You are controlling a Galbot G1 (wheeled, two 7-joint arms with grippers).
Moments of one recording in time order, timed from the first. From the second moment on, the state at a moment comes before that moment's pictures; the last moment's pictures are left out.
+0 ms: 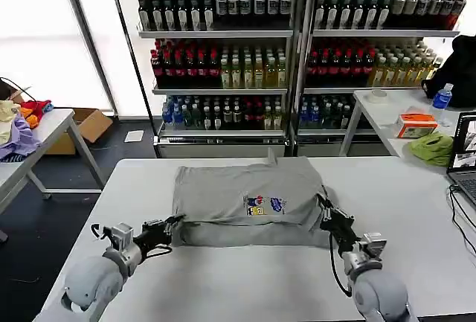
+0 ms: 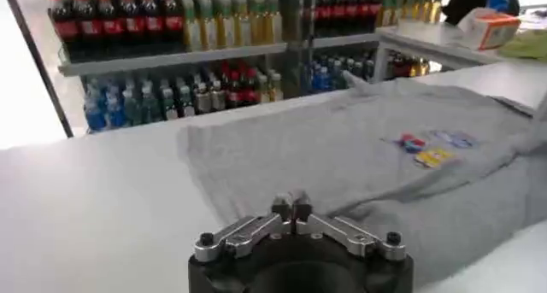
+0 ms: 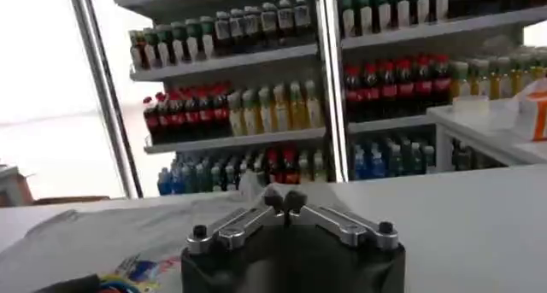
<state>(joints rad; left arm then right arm) 1.15 -0.99 -0.38 -1.86 -0.52 0.56 0.13 -1.18 1.21 0.42 1.82 0.46 -0.27 0.03</state>
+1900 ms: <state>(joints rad) 1.32 -1.09 -0.43 -1.88 -0.50 0.49 0.16 -1.38 1.22 0.49 1.92 0.45 -0.46 0.14</state>
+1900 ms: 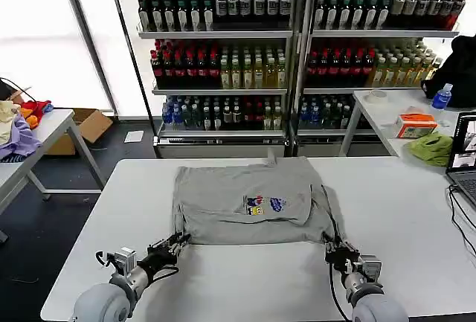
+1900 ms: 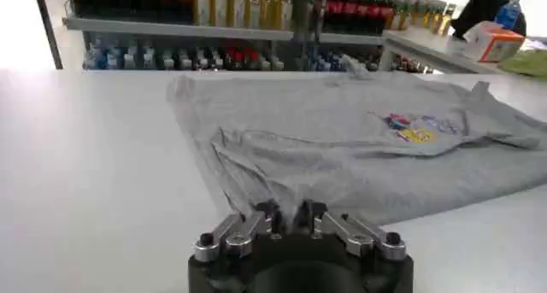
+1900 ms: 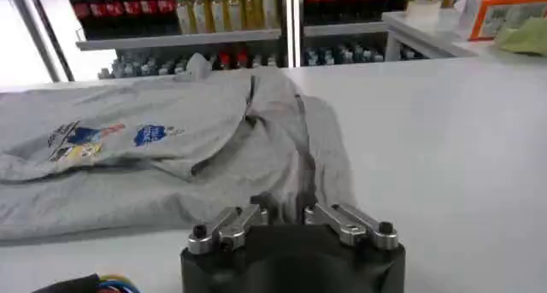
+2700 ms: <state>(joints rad) 1.51 -1.06 -0.54 -2.01 -0.50 0.48 0.14 -1.56 1.13 0.50 2.11 0.51 -0.47 0.12</state>
